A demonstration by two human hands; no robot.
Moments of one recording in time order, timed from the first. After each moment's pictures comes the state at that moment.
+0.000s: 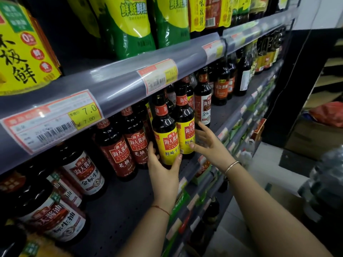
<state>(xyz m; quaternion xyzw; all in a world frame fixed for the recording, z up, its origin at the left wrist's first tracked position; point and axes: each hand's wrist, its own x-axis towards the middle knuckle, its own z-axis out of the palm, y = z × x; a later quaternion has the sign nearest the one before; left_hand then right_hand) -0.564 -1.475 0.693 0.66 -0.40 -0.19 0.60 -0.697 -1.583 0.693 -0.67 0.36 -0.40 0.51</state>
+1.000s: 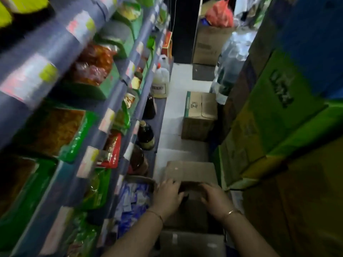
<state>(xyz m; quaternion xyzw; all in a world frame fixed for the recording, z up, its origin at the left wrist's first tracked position) -0.663 -1.352 0.313 0.48 -0.82 -0.29 -0.08 -0.828 -1.281 0.301 -0.56 0.75 -0.09 0.33</state>
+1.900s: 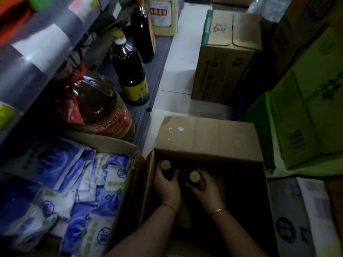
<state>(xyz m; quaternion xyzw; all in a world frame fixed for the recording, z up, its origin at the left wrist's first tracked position) -0.706 -1.349 -0.097 0.72 -0.39 -0.47 0.32 -0.815 -1.301 -0.115 -0.38 0.76 -0.31 0.42</state>
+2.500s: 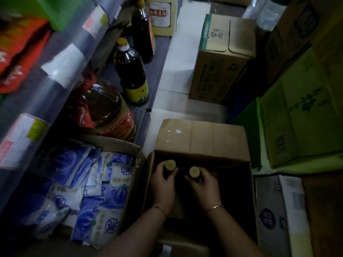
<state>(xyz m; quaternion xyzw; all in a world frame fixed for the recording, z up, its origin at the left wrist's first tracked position) -0.686 -1.344 -0.040 0.67 -0.47 -0.48 0.30 -0.803 -1.304 -0.056 -0.35 0.77 -0.37 0.39</state>
